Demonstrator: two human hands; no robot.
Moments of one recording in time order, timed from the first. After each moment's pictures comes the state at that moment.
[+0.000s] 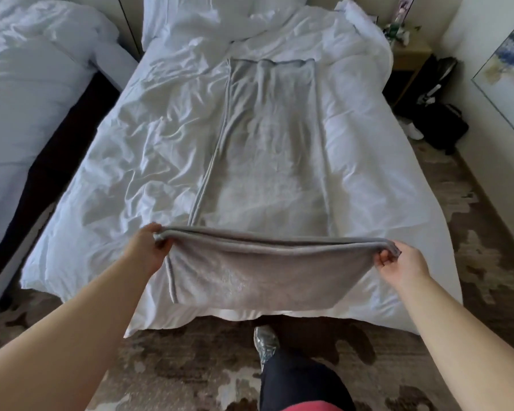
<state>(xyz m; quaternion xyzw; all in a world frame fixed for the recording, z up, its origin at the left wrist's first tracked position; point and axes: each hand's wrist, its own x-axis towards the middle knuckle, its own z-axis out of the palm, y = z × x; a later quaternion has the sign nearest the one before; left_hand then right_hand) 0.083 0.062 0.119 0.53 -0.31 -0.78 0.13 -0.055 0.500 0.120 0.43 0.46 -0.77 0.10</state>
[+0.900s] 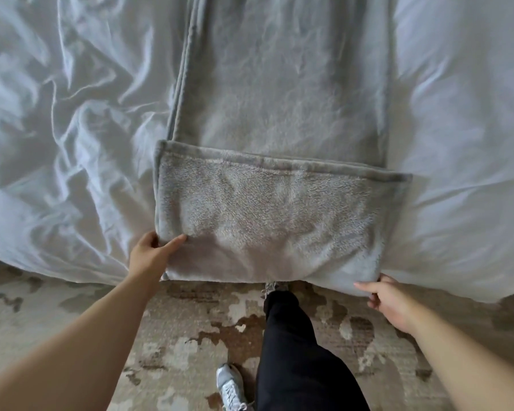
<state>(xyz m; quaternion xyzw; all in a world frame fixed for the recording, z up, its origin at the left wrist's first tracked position) 0.087 0.063 -0.051 0.56 -0.66 -0.48 -0.10 -0.017 0.507 -0.084 0.39 0.66 -0.44 0.46</state>
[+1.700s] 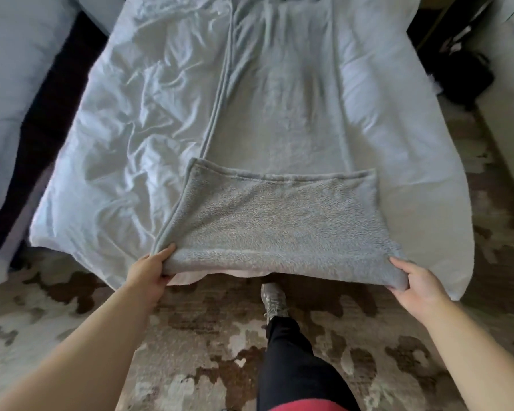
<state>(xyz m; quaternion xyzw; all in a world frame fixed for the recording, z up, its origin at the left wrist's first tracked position) 0.204 0.077 0.056 0.59 -0.38 -0.71 0.02 0.061 0.523 0.079 0.35 0.51 -0.75 0.23</state>
